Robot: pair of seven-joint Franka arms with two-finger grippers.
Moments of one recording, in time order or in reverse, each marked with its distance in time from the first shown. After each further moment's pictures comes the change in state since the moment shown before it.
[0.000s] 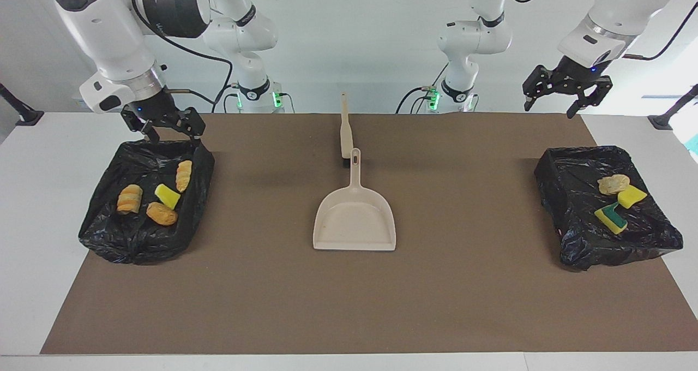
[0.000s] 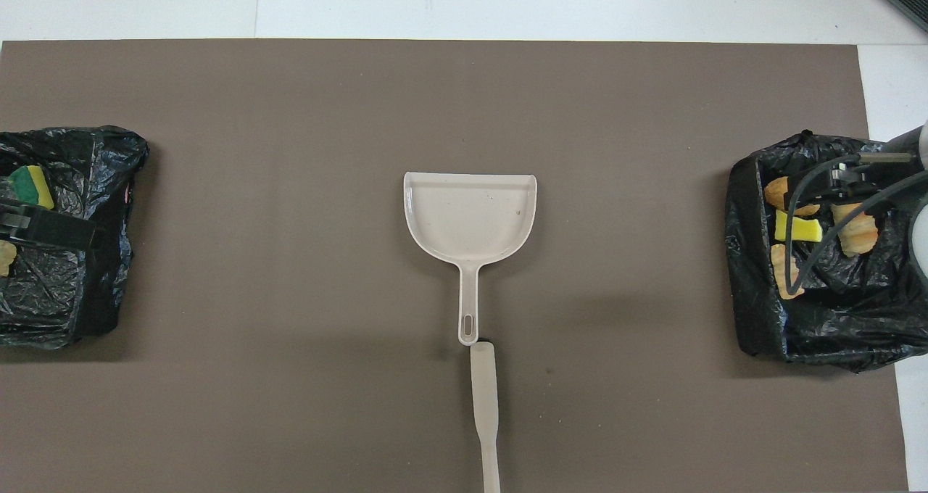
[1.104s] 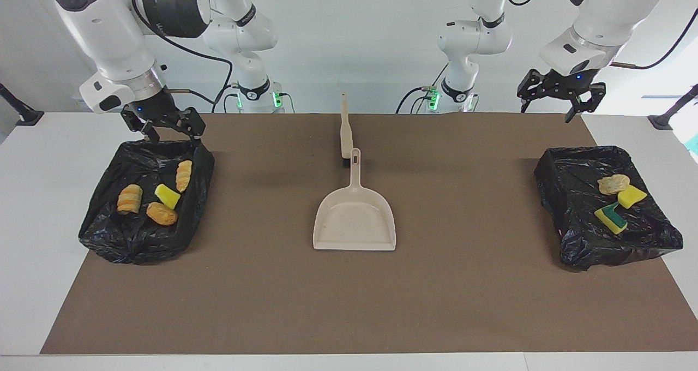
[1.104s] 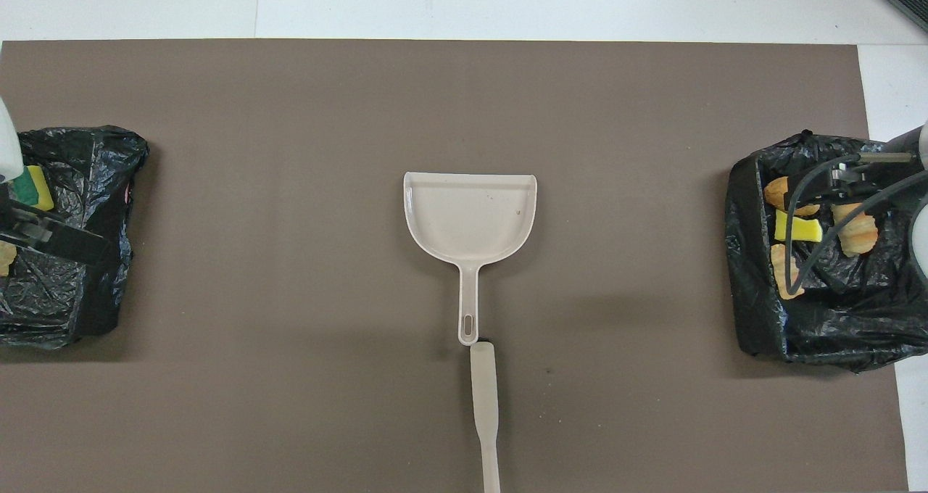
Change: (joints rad) left arm -0.027 0.021 -0.016 0.015 0.091 -0.035 0.127; right arm 0.000 0.000 0.000 0.000 0.000 0.000 0.000
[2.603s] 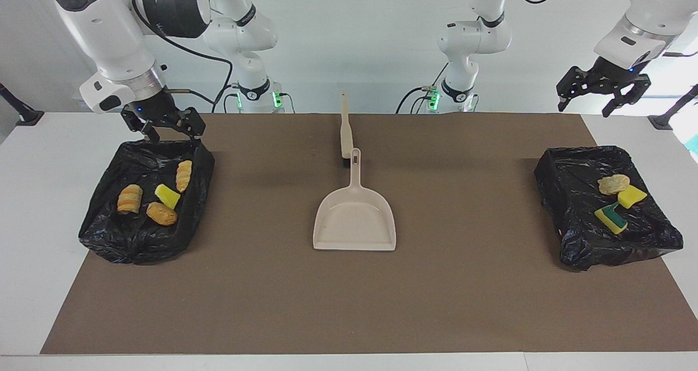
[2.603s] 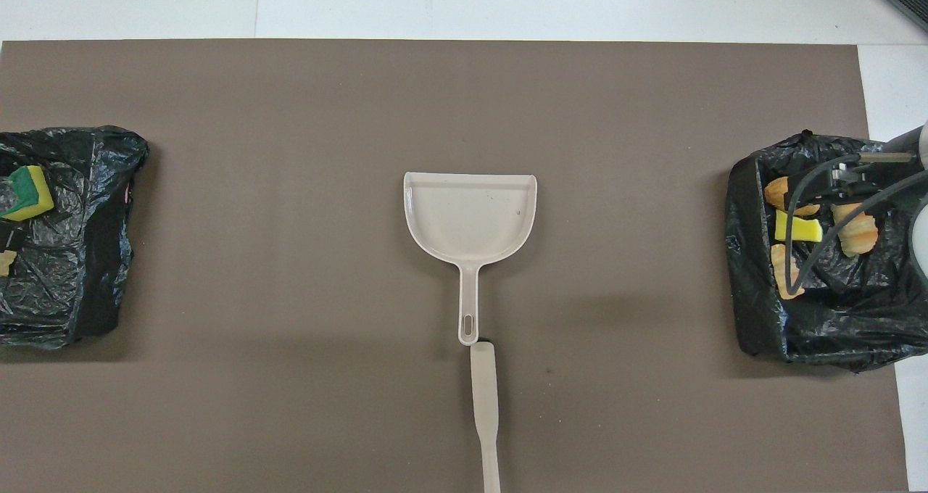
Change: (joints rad) left arm 0.078 -0.005 0.080 0.007 -0.024 0.026 -0.004; right arm 0.000 0.000 0.000 0.000 0.000 0.000 0.000
